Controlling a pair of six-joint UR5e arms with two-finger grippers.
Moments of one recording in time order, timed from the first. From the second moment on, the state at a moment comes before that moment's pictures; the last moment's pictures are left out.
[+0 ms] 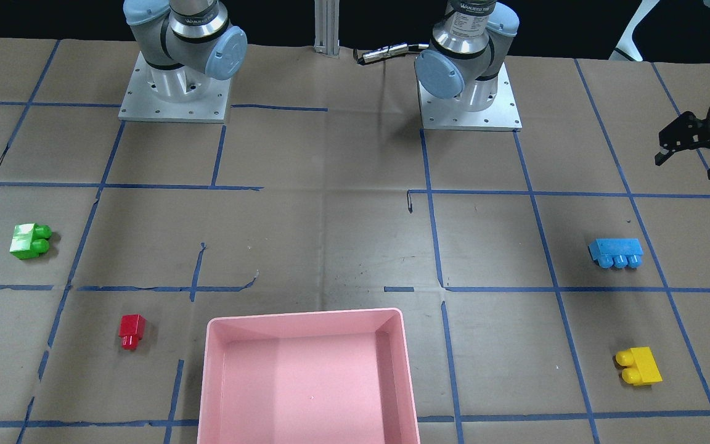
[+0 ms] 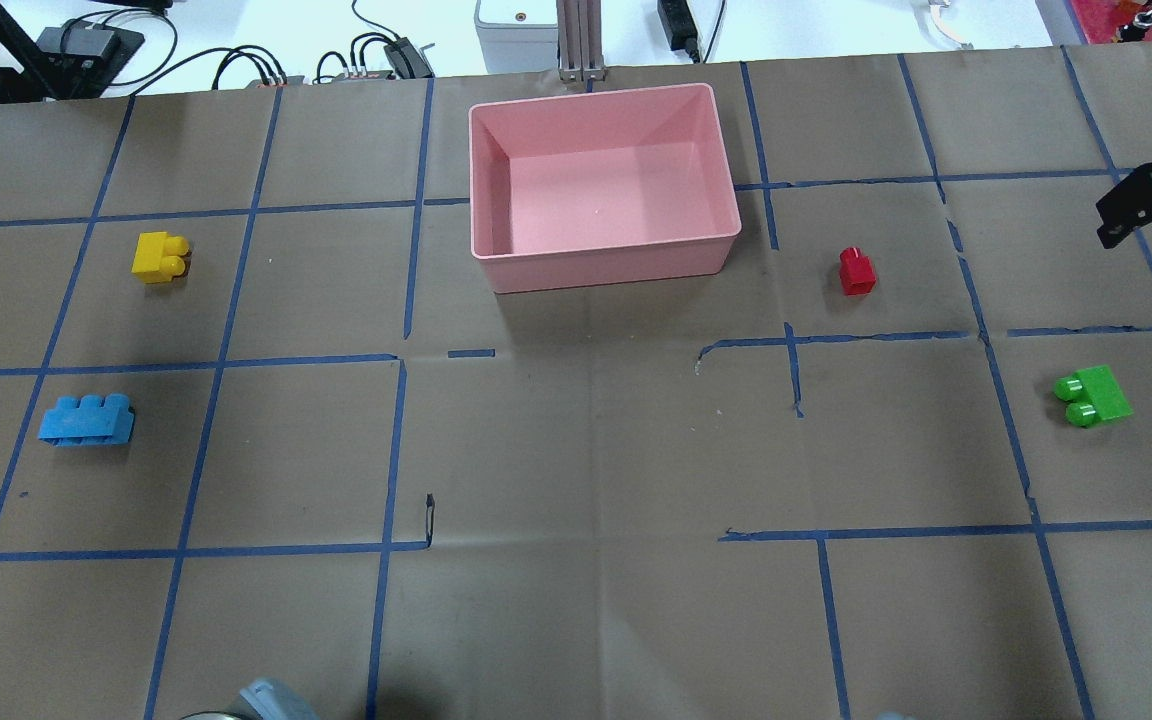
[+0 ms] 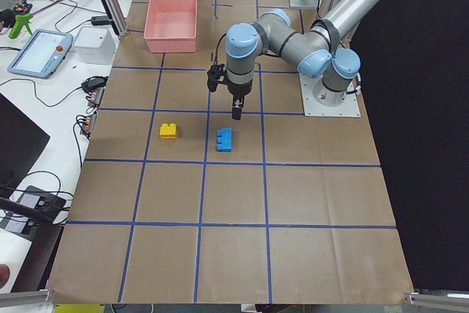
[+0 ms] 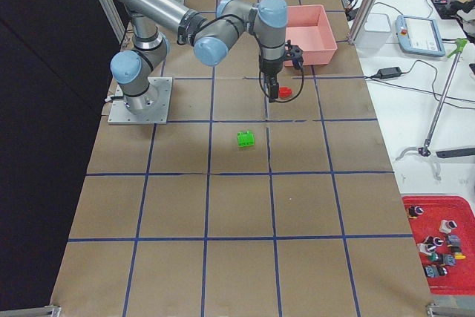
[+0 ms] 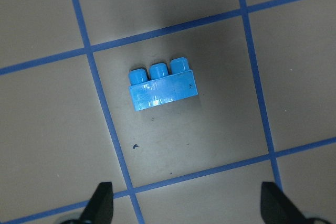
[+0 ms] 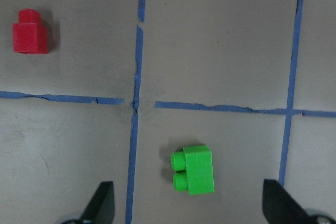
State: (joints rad) left arm -0.78 -1.57 -1.79 -1.38 1.57 1.24; right arm 1.03 -1.49 1.79 -1.94 -1.59 -0.59
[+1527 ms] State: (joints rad) left arm -0.79 -1.67 -1.94 -1.22 1.56 2.41; right arm 0.86 -1.32 2.17 -2.48 -1.59 -0.71
